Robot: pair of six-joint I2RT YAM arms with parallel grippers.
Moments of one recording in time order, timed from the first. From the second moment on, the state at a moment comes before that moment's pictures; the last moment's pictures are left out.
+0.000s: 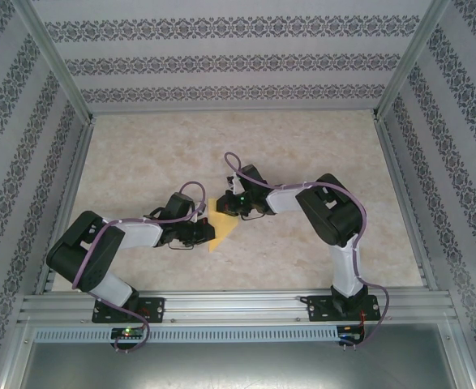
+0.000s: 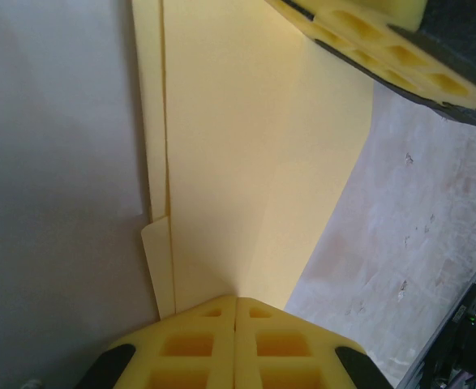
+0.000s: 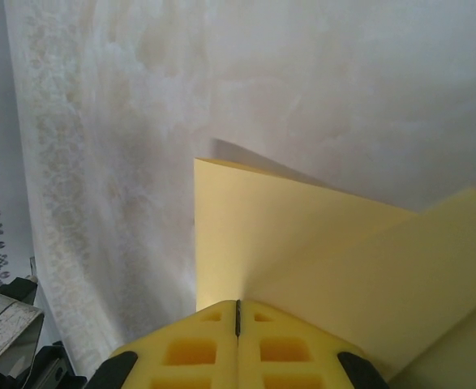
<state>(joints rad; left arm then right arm) -0.49 1.55 0.51 0.08 0.52 -0.76 0.63 2.05 1.07 0.16 -0.59 0.84</state>
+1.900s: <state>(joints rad) -0.49 1.57 0.79 -0.06 0.56 -0.81 0.58 2.04 1.01 0.27 -0.61 0.86</state>
